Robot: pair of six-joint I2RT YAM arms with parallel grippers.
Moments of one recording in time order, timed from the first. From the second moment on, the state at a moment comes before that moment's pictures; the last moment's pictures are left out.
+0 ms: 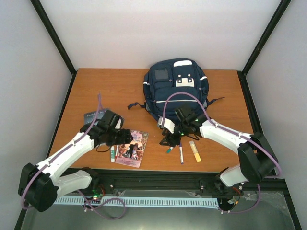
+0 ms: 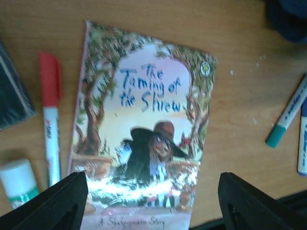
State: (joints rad) left arm -0.50 1.10 0.76 -0.79 0.17 -0.58; right arm 0.64 1.45 0.89 -0.48 -0.62 -0.48
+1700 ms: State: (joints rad) left arm -0.91 1.40 0.83 -0.62 0.09 -0.78; right arm 0.58 1.45 0.90 -0.50 -0.57 -0.40
